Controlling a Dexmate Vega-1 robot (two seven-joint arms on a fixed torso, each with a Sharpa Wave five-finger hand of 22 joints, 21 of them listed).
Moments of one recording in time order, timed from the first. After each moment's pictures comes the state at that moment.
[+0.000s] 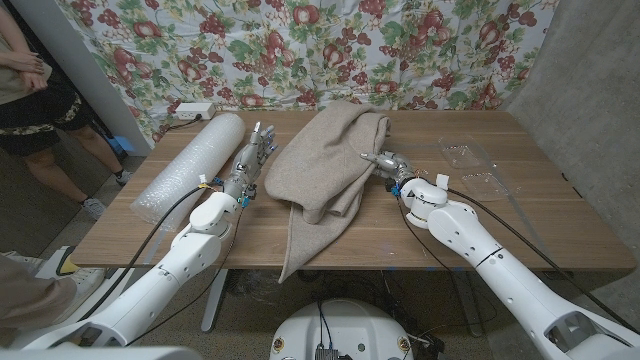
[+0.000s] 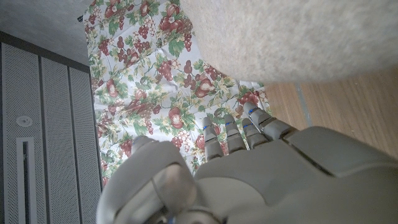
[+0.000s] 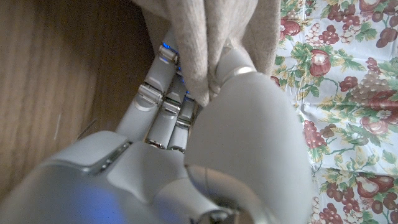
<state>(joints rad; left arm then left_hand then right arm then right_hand) 0.95 0.55 0.35 -1.41 -0.64 -0.34 -0.02 0.40 0.10 -0.24 0.03 0.28 0.26 -0.17 0.20 0.18 0.19 -0.07 0.20 0.18 0.03 -0.03 0.18 0.17 0.10 -0.04 0.19 0.17 -0.91 -0.42 -0.44 -1.74 0.77 -0.25 -0.42 1.38 -0.08 0.37 -0.17 0.19 0.90 0.04 0.39 0.20 0.71 0.01 0.96 0.52 1.08 -0.11 0.35 0.51 1.33 -0.22 0.35 0.24</state>
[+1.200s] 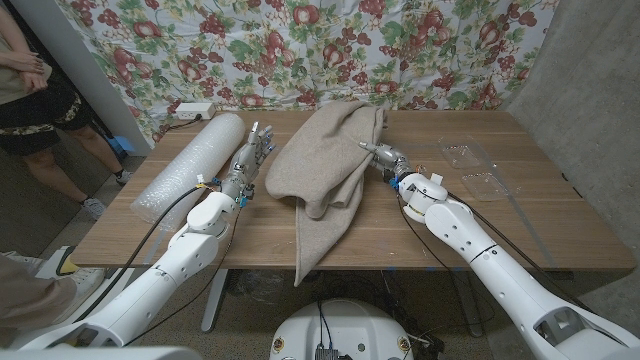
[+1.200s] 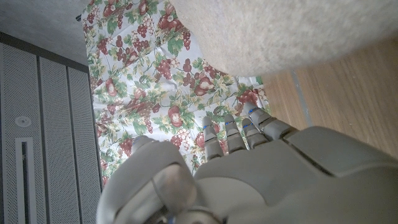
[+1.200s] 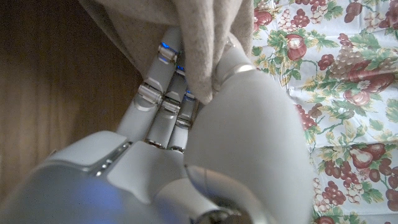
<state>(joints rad) 0.95 0.56 0.34 -1.42 -0.65 -0.34 -0.02 0.40 0.10 -0.24 0.03 0.28 0.27 -0.18 0.20 0.18 0.20 -0.07 0.20 0.18 0.03 -0.03 0.18 0.17 0.10 -0.04 0.19 0.17 -0.88 -0.38 -0.42 -1.68 0.87 -0.16 -0.36 1.38 -0.09 0.37 -0.17 0.24 0.93 0.05 0.41 0.20 0.73 0.01 0.95 0.56 1.10 -0.10 0.32 0.50 1.33 -0.22 0.38 0.25</state>
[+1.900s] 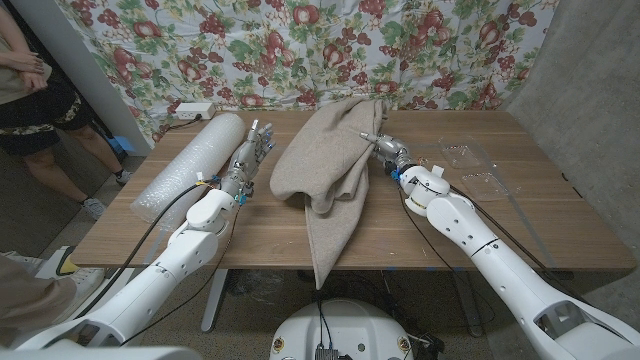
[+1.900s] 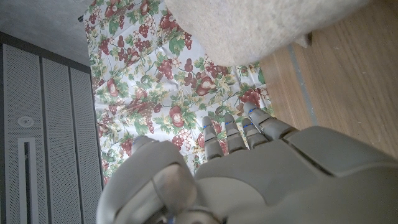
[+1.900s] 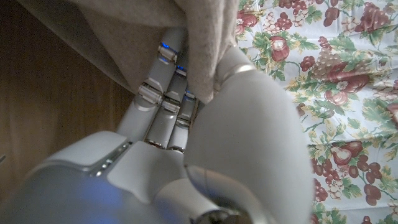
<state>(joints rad) 0.94 0.56 0.34 -1.41 -0.65 -0.34 -0.04 0.40 0.10 -0.24 0.03 0.28 0.27 -0.17 0.20 0.18 0.20 -0.07 0.20 0.18 0.03 -0.03 0.18 0.17 0.10 -0.04 0.19 0.17 -0.86 -0.39 -0.42 -1.70 0.88 -0.14 -0.34 1.38 -0.09 0.37 -0.17 0.26 0.93 0.05 0.41 0.20 0.74 0.00 0.95 0.57 1.11 -0.10 0.31 0.50 1.33 -0.22 0.40 0.25</state>
